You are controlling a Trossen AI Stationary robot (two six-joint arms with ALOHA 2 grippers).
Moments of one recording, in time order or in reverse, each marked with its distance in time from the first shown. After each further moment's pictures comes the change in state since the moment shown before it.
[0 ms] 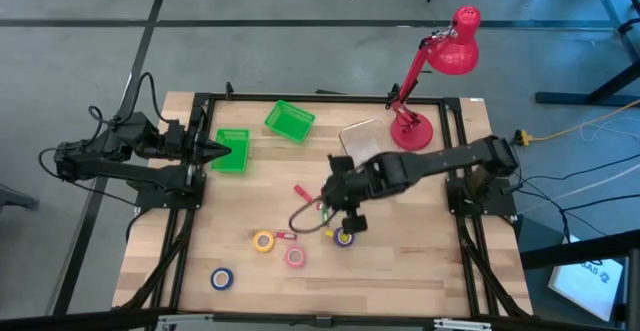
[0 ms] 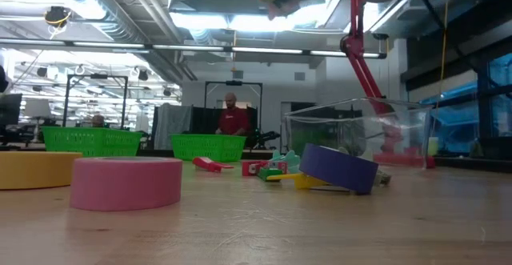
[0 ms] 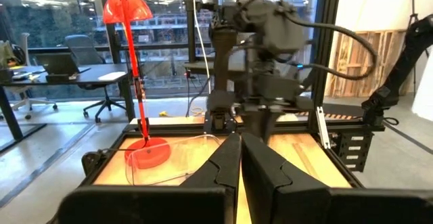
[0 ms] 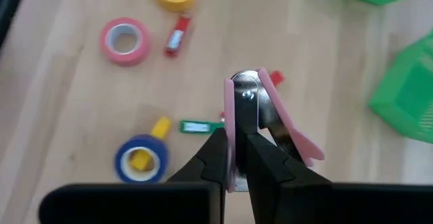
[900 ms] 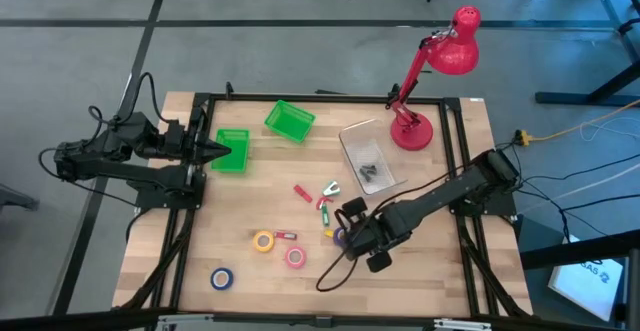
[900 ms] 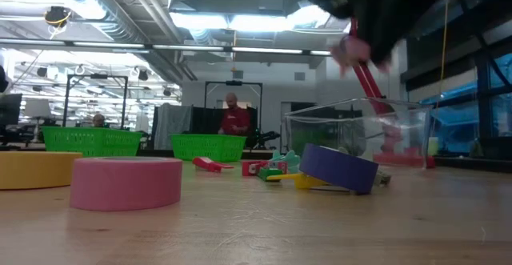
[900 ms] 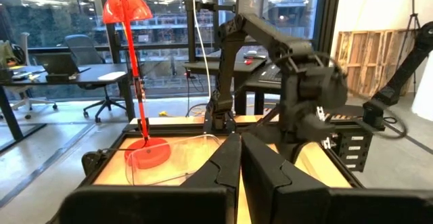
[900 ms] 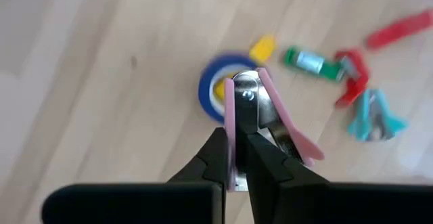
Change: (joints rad) left arm 0.000 0.000 0.000 0.000 0.000 0.000; right arm 0.254 0.057 -0.217 0.011 0.026 0.047
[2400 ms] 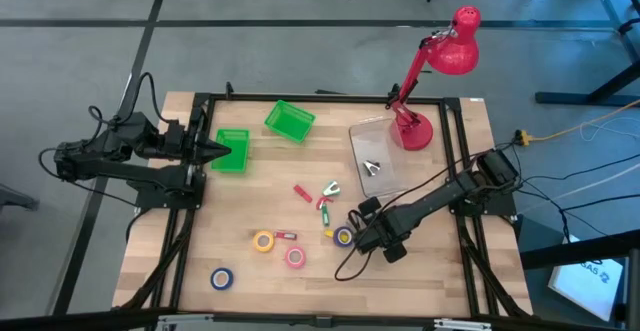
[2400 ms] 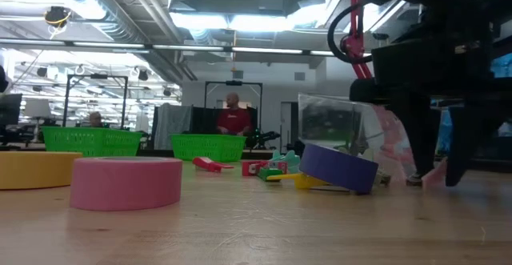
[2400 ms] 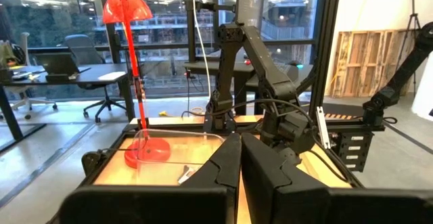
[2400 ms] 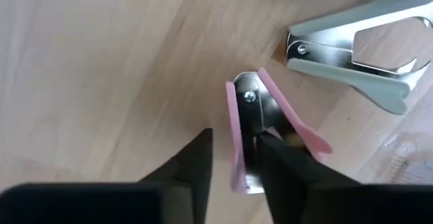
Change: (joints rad) left arm 0.000 0.000 0.000 0.000 0.000 0.000; right arm -0.013 0.007 -0.402 0.159 -0.034 -0.027
